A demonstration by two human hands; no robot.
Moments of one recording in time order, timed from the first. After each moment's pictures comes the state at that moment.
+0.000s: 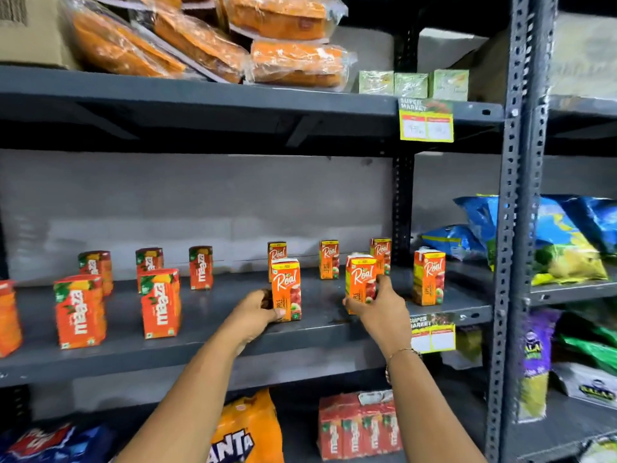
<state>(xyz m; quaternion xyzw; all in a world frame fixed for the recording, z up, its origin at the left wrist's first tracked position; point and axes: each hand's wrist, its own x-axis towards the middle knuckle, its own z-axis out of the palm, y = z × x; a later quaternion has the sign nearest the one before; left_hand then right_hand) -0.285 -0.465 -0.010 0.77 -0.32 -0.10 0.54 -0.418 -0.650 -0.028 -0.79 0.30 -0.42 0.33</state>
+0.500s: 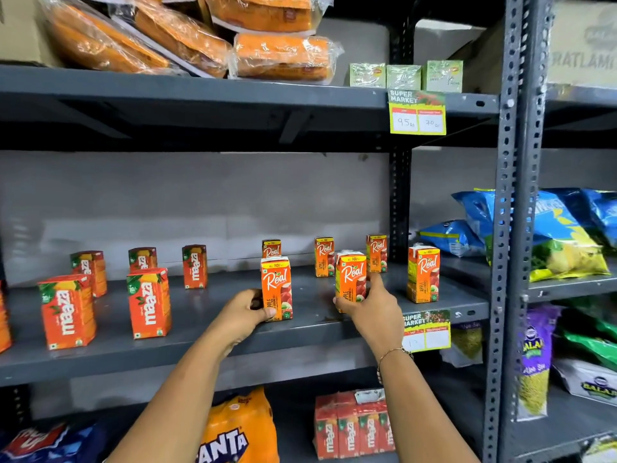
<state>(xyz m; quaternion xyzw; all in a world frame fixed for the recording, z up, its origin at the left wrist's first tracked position) -0.286 -0.466 -0.013 0.79 -0.31 -0.07 0.52 -0.416 -0.654 -0.033 -0.79 0.30 -0.44 0.31</state>
